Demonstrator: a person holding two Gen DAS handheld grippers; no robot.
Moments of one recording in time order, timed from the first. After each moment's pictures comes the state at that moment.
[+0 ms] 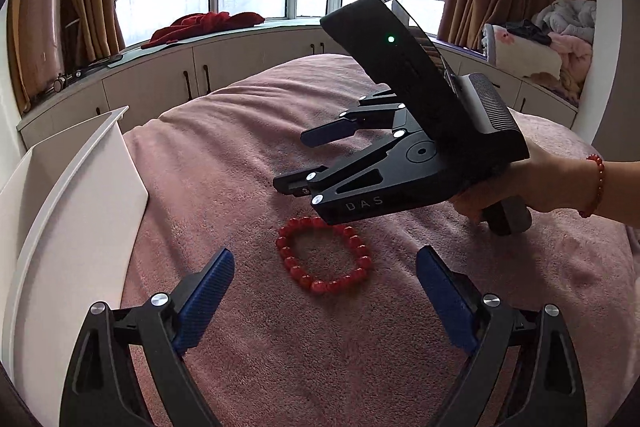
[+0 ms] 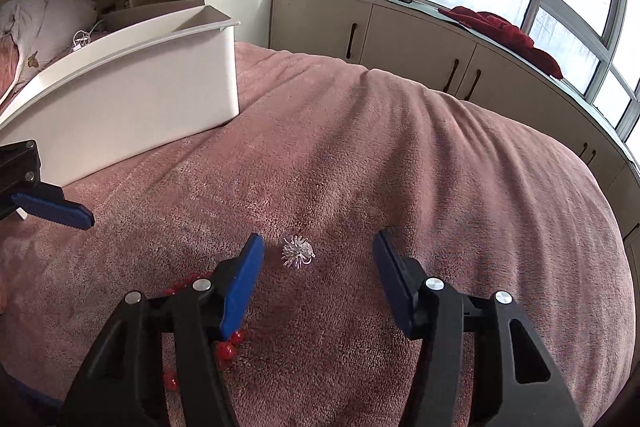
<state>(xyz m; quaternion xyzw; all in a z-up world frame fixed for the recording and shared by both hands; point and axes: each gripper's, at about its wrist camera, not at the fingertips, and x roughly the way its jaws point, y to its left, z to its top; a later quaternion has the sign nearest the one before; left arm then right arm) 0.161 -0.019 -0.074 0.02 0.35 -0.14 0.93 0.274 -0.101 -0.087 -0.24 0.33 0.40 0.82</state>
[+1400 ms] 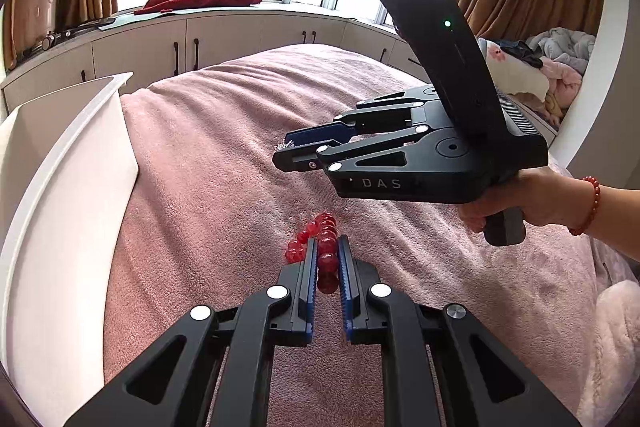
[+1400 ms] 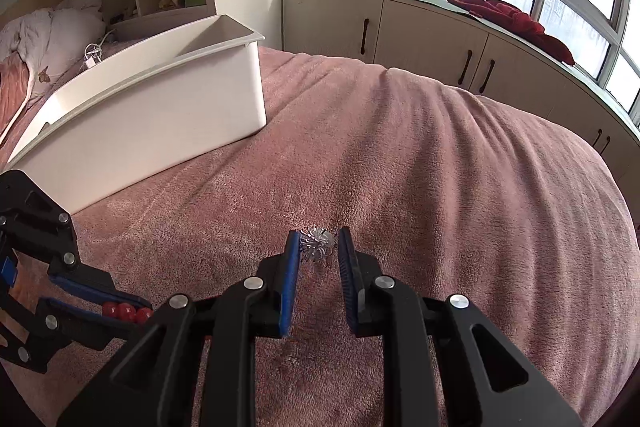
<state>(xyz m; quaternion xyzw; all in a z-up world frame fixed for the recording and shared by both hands) 0.175 0.017 -0.069 -0.05 0.37 -0.18 0.91 0.263 -0.096 -0.065 -0.22 0.36 0.42 0.81</state>
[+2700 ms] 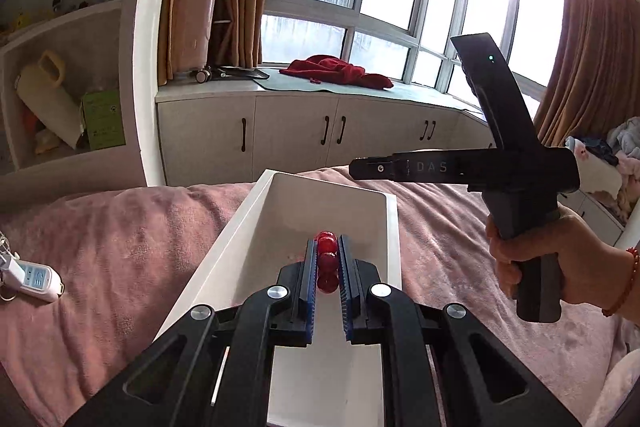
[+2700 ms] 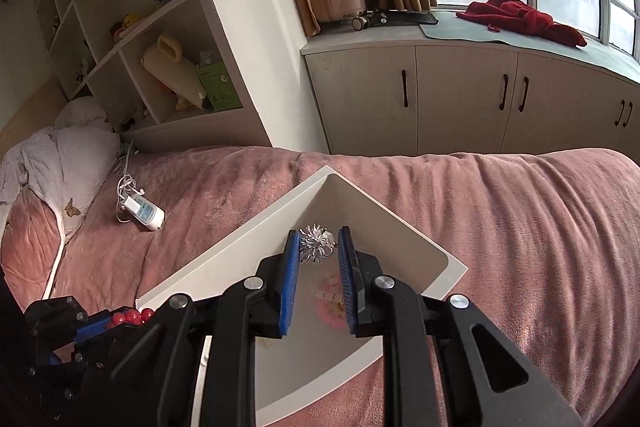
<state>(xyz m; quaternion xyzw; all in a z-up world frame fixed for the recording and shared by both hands) 0.065 0.198 0.051 -0.09 0.28 0.03 0.96 0.239 0.086 0.048 -0.06 0.38 0.42 0.82</state>
